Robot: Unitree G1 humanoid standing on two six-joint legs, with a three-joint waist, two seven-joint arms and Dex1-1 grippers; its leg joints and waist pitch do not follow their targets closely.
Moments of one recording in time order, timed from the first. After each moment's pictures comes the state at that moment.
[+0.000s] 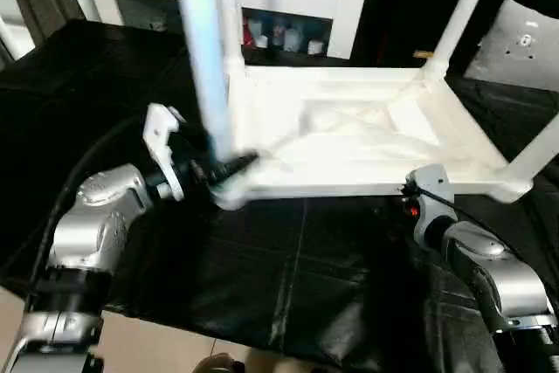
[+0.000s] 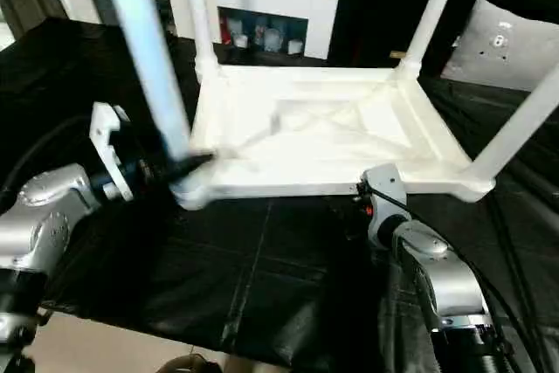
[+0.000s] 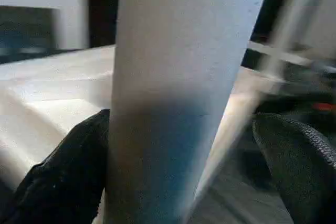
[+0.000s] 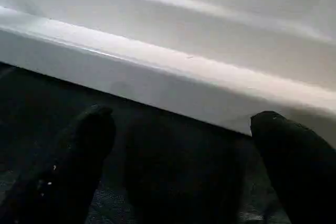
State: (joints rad) left arm -0.42 0.42 0.00 0.23 -0.44 0.28 -1.00; right arm -0.20 -0.37 0.01 0.10 0.19 0.53 0.40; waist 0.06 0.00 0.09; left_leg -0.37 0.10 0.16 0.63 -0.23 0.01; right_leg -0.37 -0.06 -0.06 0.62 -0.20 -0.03
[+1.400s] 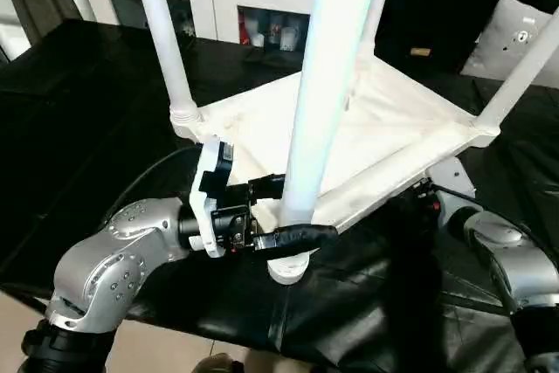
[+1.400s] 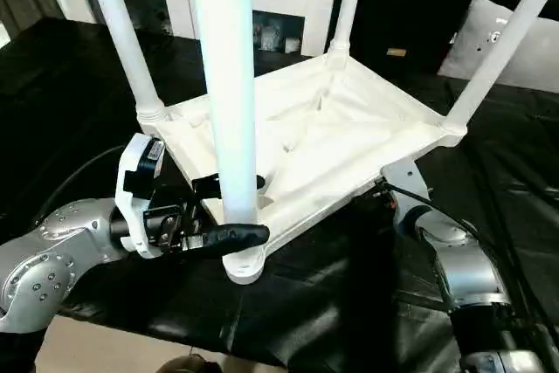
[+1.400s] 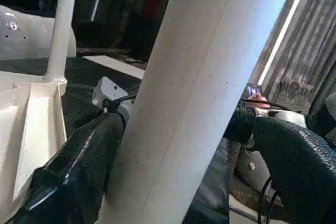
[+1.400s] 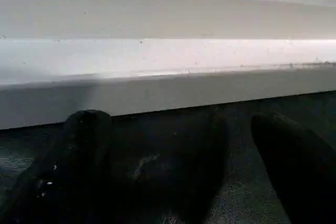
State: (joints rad) left arm -0.25 0.38 -0.09 -0.34 -0.75 0.66 -0.99; right arm -0.31 -0.47 0.03 0.34 0.05 0.40 0.42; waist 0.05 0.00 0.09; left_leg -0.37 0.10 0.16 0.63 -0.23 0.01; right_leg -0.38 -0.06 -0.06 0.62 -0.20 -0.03
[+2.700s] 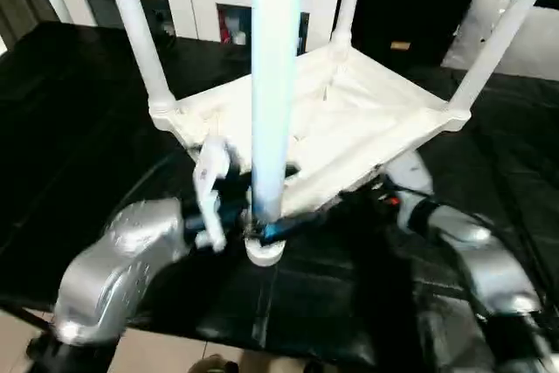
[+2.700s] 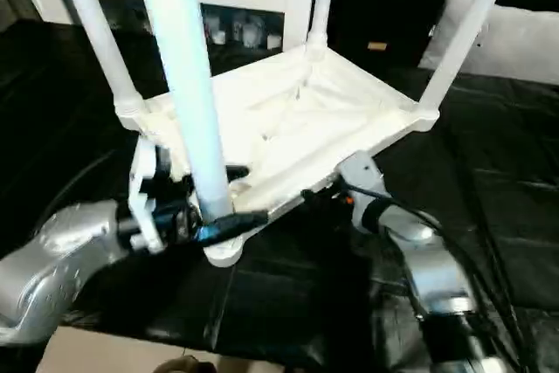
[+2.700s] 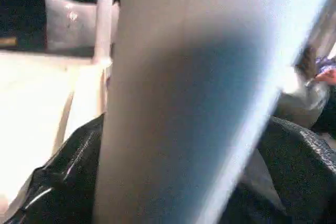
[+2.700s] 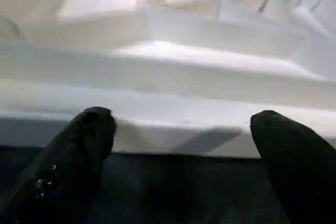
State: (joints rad) left arm -0.14 0.41 -0.13 -0.35 -0.53 0.49 -0.85; right arm -0.23 -0.37 0.05 0.05 0.08 0.35 0.55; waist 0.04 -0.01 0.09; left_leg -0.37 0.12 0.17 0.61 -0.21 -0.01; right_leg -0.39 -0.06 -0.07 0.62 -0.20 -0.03
